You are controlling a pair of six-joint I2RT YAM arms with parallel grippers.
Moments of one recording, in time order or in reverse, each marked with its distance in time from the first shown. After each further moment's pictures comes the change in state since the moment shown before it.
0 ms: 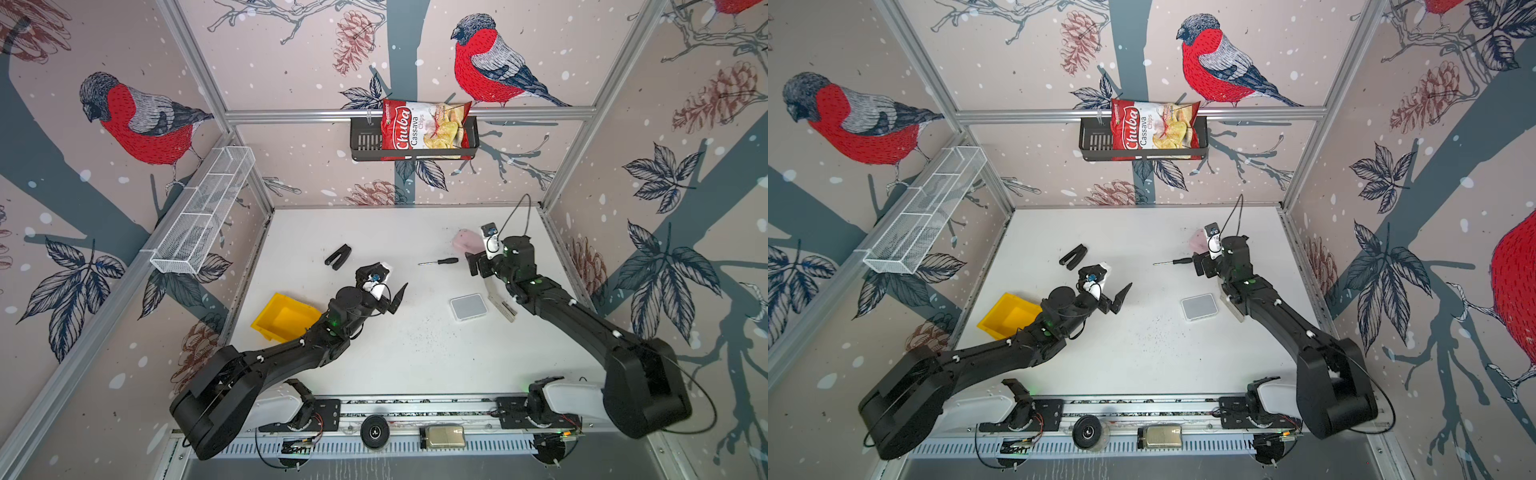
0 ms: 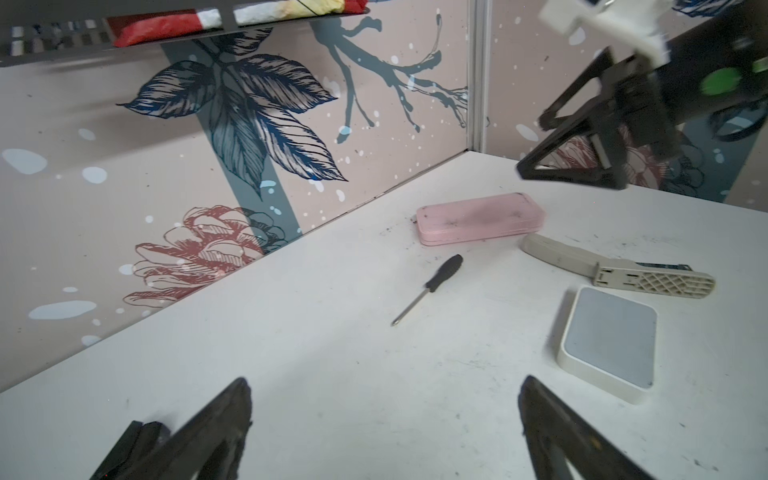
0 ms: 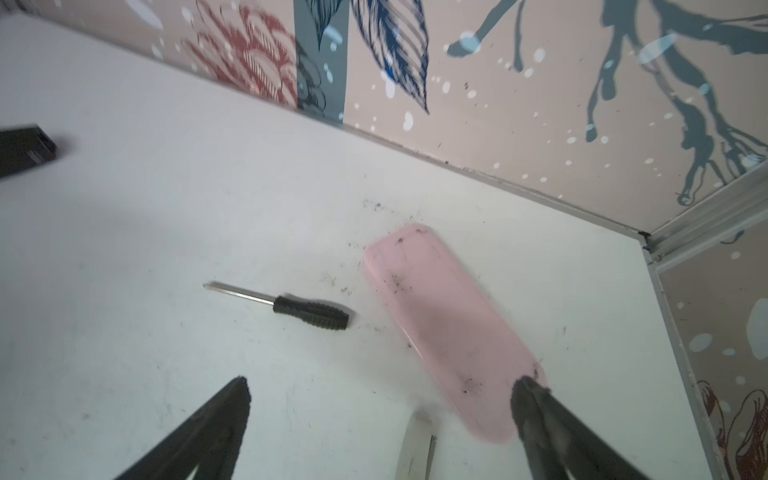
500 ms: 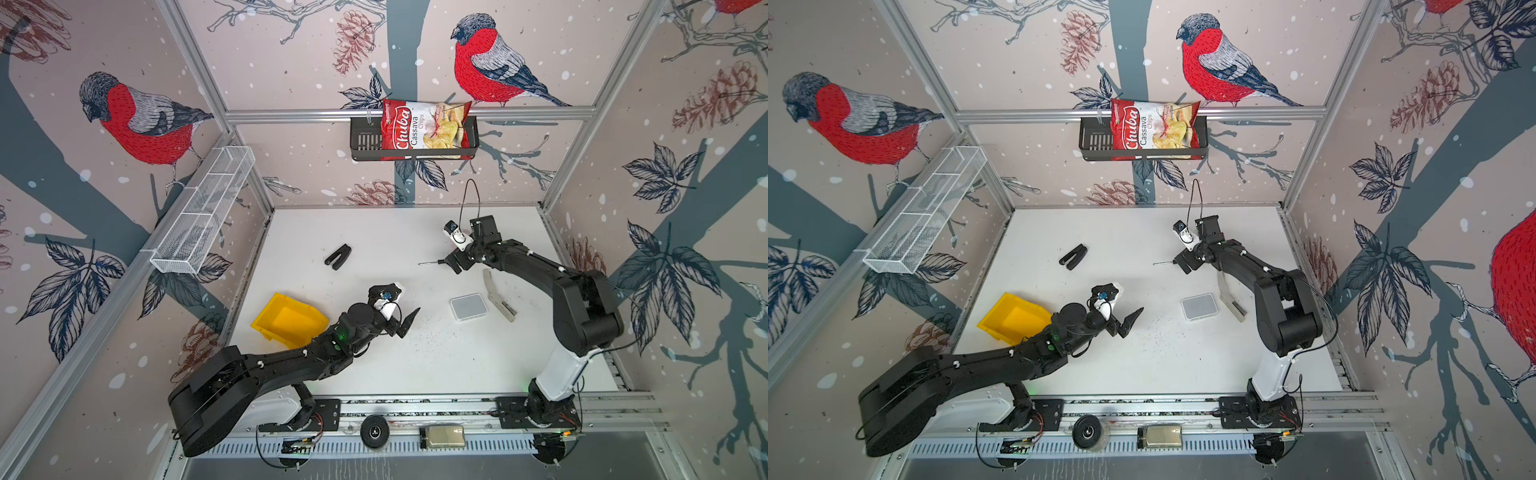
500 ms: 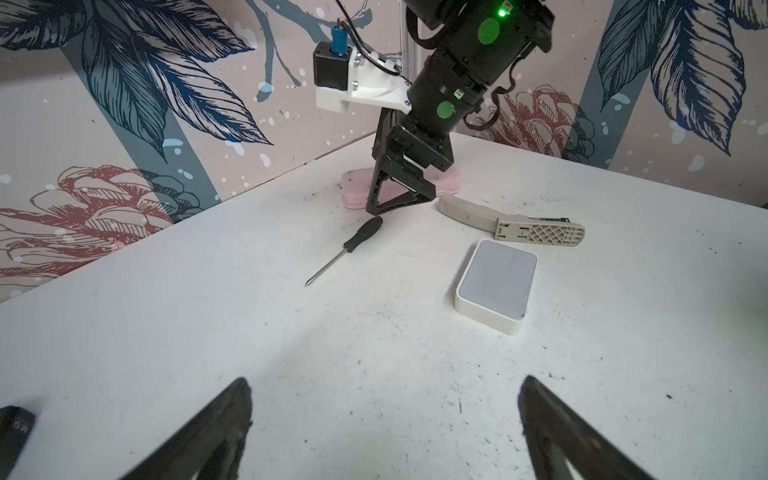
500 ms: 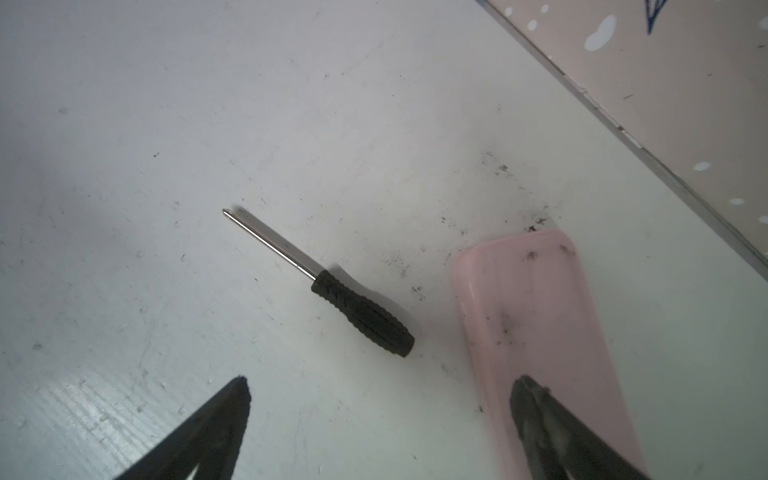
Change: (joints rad) left arm -0.145 -0.040 -0.070 -0.053 -0.031 -0.097; right arm 0.031 0.481 0.446 -0.326 -0.161 -0.270
